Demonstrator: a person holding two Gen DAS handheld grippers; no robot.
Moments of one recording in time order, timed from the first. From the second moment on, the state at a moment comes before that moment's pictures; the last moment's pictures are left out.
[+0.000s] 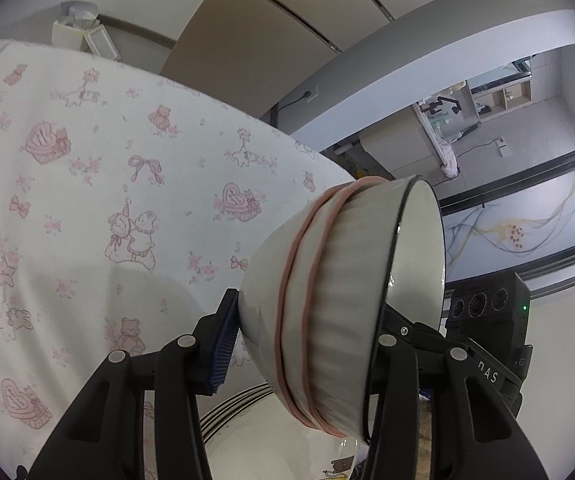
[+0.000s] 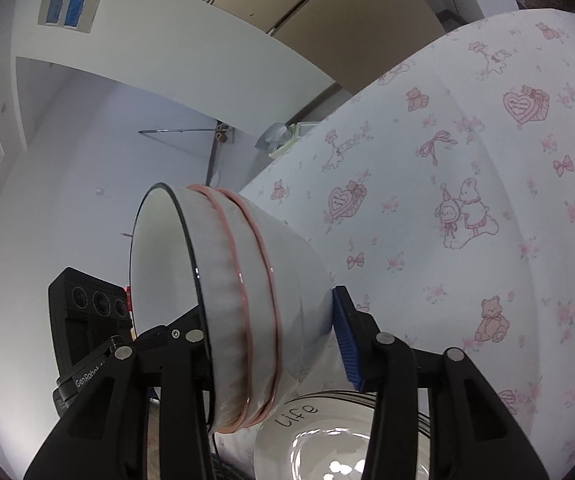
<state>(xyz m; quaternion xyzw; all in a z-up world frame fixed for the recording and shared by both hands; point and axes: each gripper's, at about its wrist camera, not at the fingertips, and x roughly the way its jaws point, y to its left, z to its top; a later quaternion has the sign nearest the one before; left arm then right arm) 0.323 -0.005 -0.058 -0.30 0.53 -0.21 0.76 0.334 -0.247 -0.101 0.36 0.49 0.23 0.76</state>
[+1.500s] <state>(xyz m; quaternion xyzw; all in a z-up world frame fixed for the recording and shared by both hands) 0.162 -0.014 0.050 -0.32 0.47 -0.23 0.79 0.181 -0.259 -0.002 0.34 0.45 0.23 0.80</state>
